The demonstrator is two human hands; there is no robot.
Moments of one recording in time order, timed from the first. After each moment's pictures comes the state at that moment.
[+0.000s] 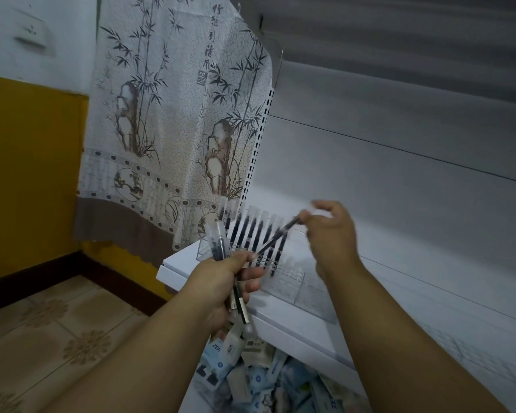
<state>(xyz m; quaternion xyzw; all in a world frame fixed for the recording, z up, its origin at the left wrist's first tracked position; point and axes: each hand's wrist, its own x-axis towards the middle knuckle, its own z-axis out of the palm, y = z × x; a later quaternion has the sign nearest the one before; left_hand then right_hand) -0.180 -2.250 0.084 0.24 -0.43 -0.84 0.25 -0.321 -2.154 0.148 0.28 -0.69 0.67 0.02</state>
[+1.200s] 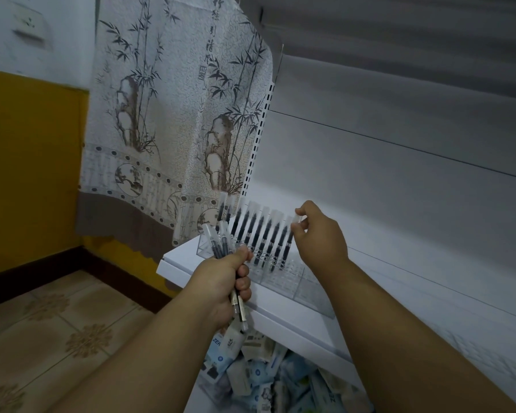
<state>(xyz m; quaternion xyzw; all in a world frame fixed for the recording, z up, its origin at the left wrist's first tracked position) -0.187 -2.248 0.073 0.22 -0.36 -0.87 0.25 -0.343 -2.163 0.129 0.41 -0.83 0.34 0.19</state>
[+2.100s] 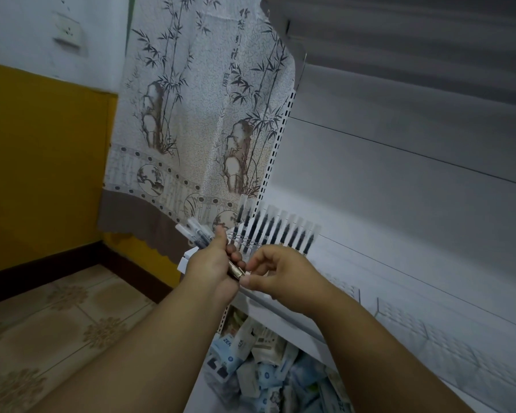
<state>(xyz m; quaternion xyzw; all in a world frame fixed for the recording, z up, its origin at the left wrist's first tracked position) -0.176 -2.277 0.088 0.26 -0.20 -0.87 0.36 -0.252 -2.166 0.114 0.53 -0.76 0.35 -0.14</state>
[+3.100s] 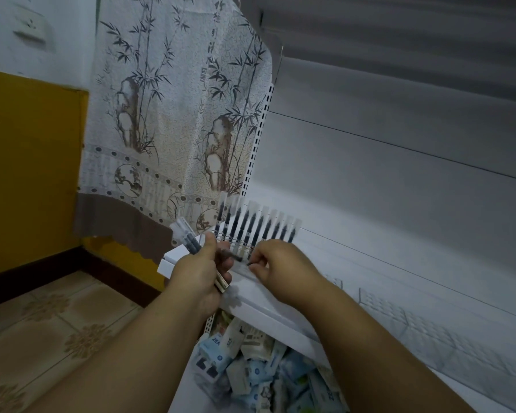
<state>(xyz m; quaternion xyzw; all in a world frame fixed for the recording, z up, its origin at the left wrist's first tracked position) -0.183 -2.269 0.074 0.28 -0.33 -0.83 0.35 -0.273 -2.159 0.119 0.55 -0.82 0.17 0.05</state>
